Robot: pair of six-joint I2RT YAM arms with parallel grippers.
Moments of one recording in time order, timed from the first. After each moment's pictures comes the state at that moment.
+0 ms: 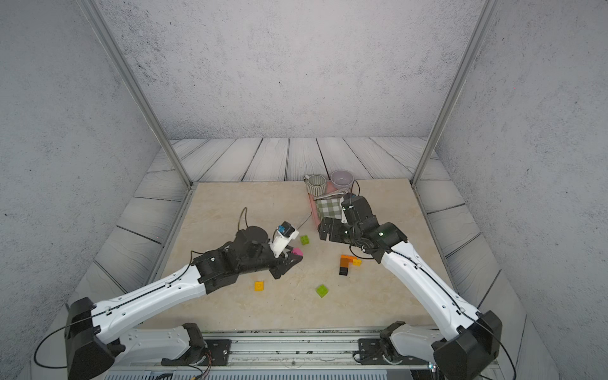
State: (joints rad) left arm -0.99 1.25 0.98 -0.43 0.05 -0.20; right arm 0.54 1.21 1.15 -0.79 -0.01 0.53
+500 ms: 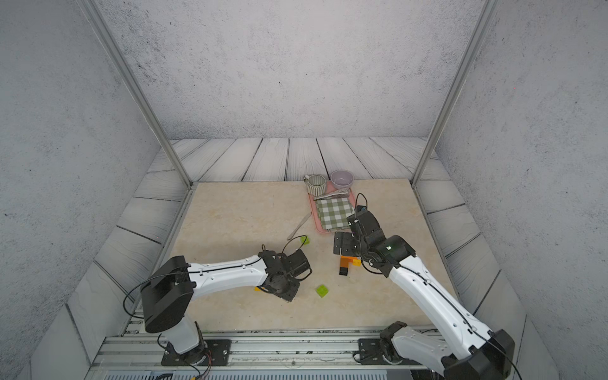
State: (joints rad) left arm -1.07 1.73 1.13 -0.84 -0.05 -0.57; right arm 0.54 1.09 1.07 -0.87 0.15 0.50
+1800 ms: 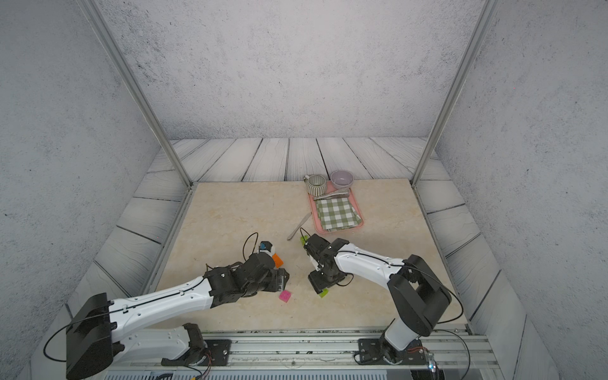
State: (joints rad) left arm -1.01 1.20 0.73 -0.39 -0.16 -0.80; right arm 0.79 1.60 0.99 -0.86 -0.08 0.22
